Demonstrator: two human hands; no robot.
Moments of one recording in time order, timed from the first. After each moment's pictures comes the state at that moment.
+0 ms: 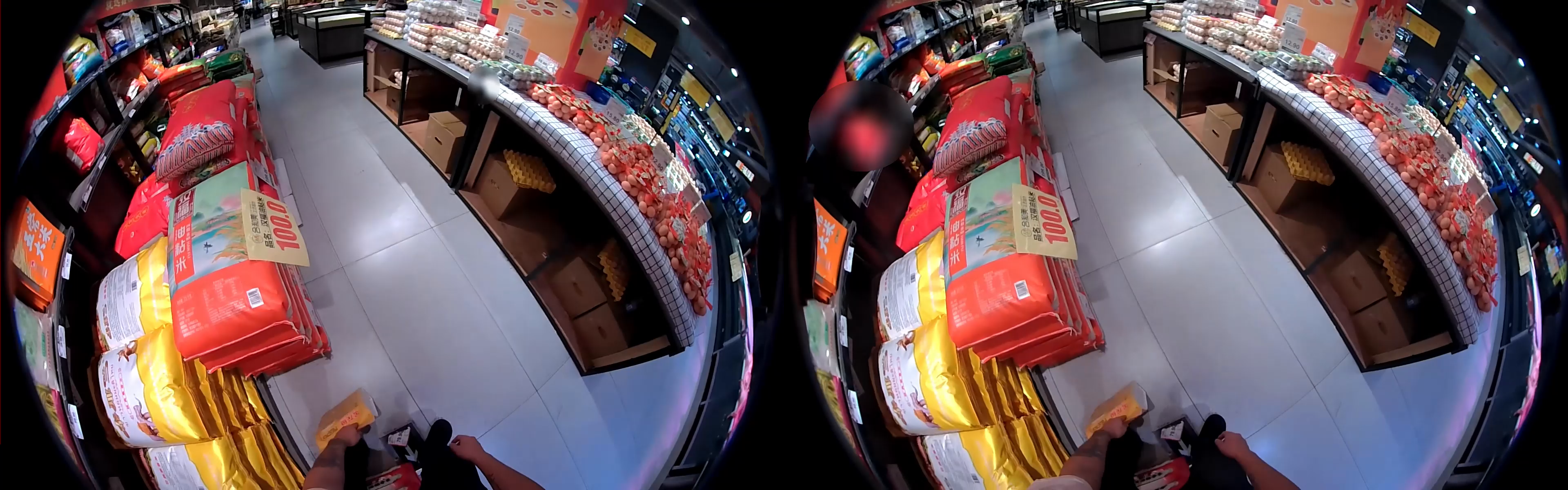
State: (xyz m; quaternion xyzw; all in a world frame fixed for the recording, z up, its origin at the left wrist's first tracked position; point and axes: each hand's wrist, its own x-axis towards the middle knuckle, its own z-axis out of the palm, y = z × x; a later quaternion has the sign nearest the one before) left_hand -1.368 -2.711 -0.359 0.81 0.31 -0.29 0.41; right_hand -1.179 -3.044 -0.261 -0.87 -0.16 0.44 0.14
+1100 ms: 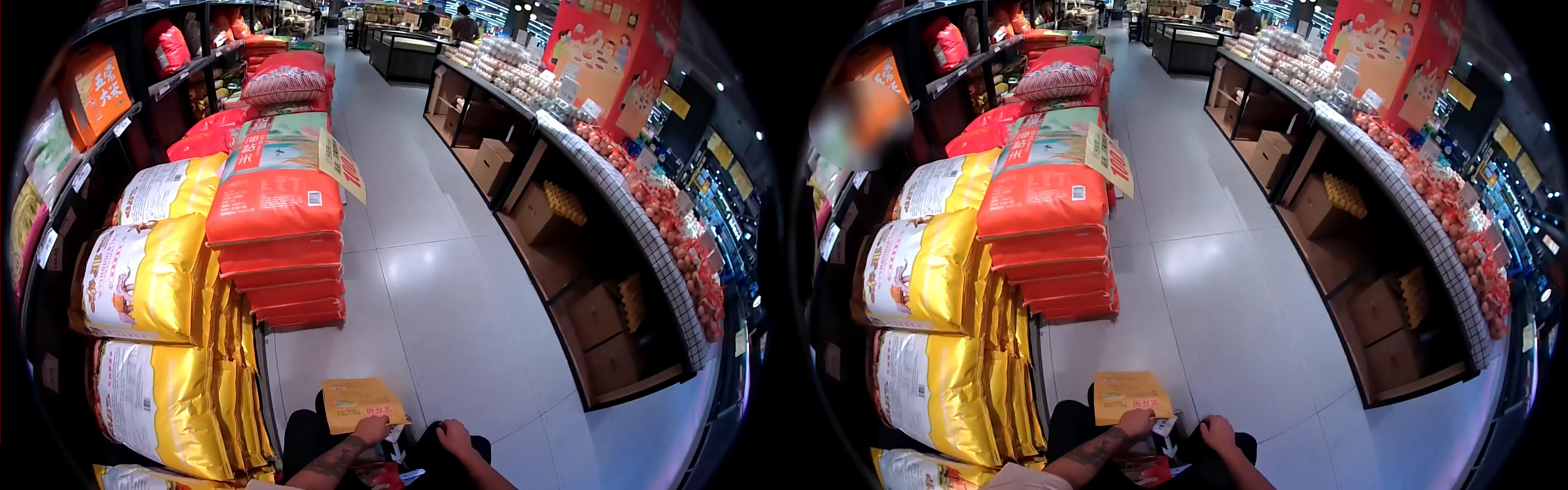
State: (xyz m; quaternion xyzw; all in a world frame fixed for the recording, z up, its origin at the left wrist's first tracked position) left_hand -1.413 -2.845 -0.395 0.88 0.26 -0.13 0.37; right_hand -1.252 -3.038 -0.340 -0.88 -0.37 0.23 0.17
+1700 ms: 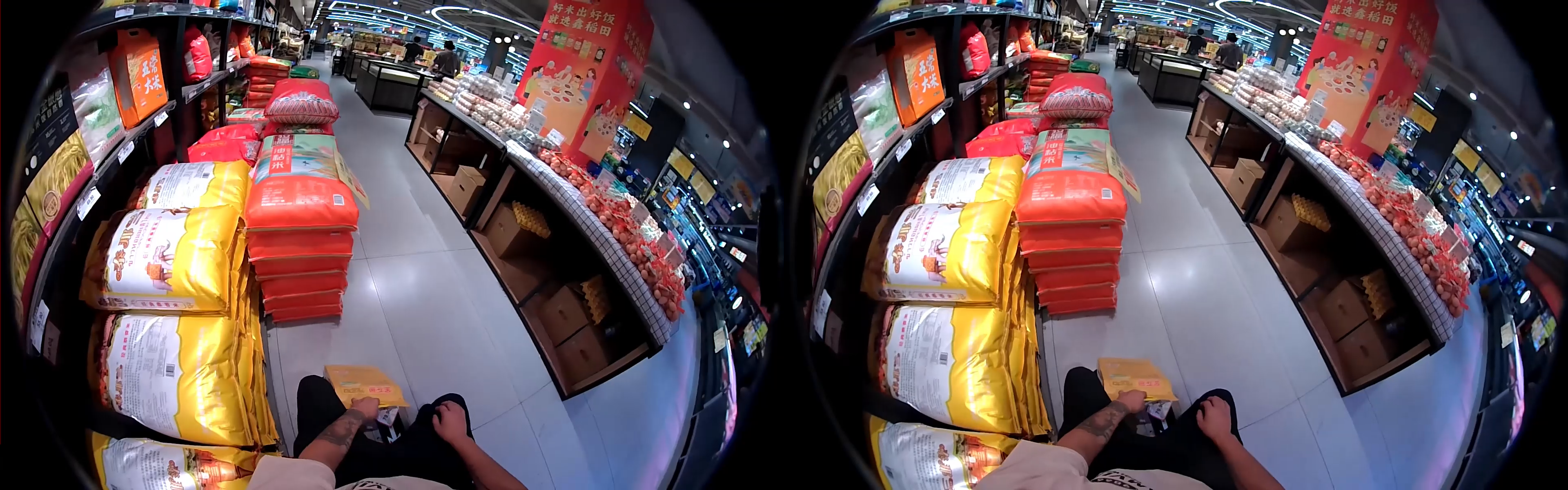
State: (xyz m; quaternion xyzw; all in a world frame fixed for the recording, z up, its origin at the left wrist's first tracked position) left_hand -1.495 -2.857 -0.392 0.90 0.22 -0.19 0.32; right_hand -1.371 -3.087 -0.267 -0.86 -0.47 -0.01 0.18
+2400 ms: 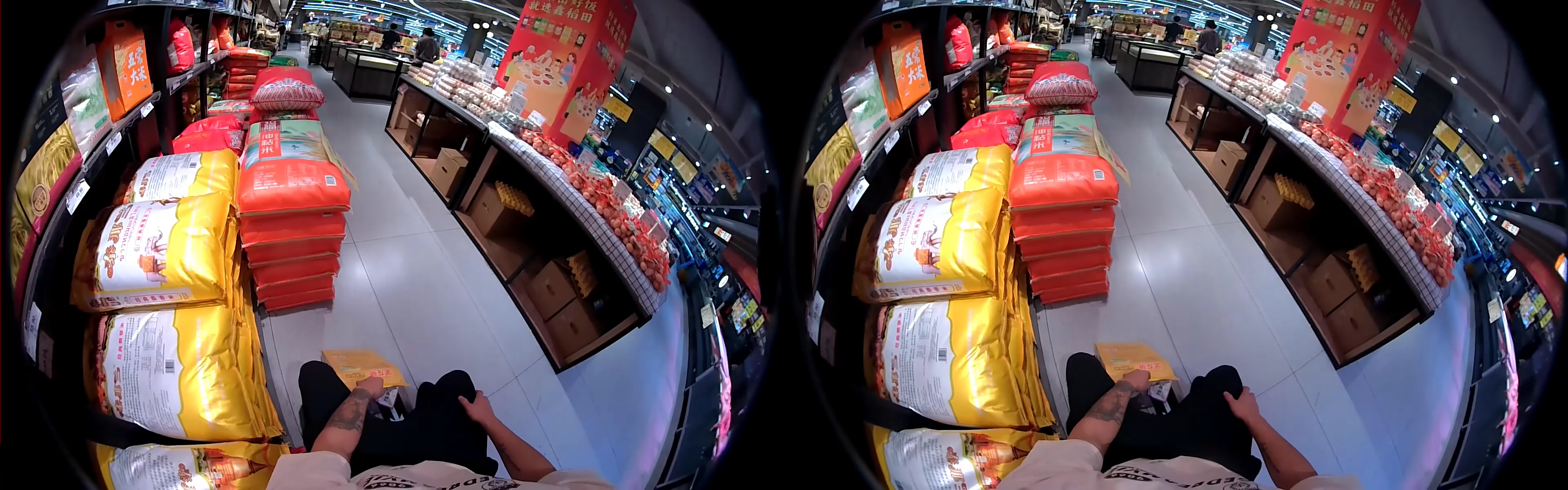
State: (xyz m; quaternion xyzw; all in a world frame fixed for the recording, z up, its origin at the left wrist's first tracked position) left_hand -1.491 -2.852 -0.394 0.88 0.20 -0.23 0.36; right_hand -1.372 -3.155 -0.262 -0.96 -0.13 0.21 0.15
